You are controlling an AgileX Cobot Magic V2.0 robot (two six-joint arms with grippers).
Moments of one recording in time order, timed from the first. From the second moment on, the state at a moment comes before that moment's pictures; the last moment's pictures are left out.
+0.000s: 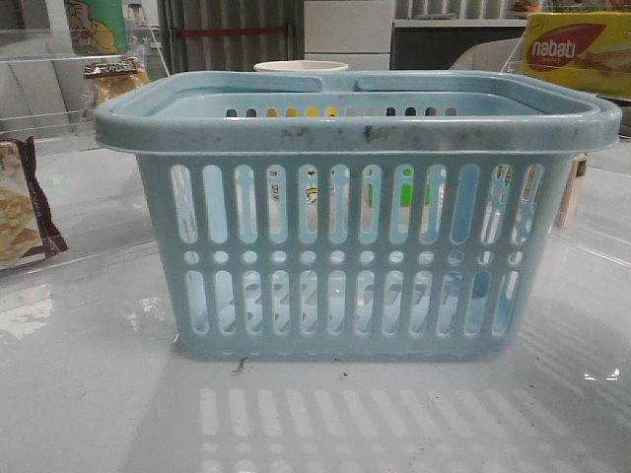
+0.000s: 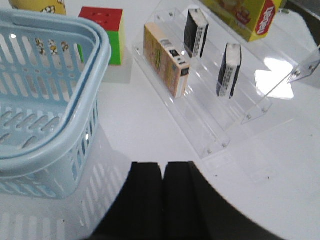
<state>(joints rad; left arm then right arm) -0.06 0.68 -0.74 -0.06 0.58 0.08 0.04 0.65 -0.70 0.00 0.62 -0.02</state>
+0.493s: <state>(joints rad) -0.06 0.78 -0.74 -0.06 0.61 0.08 0.04 0.79 -0.70 0.00 0.71 -0.02</state>
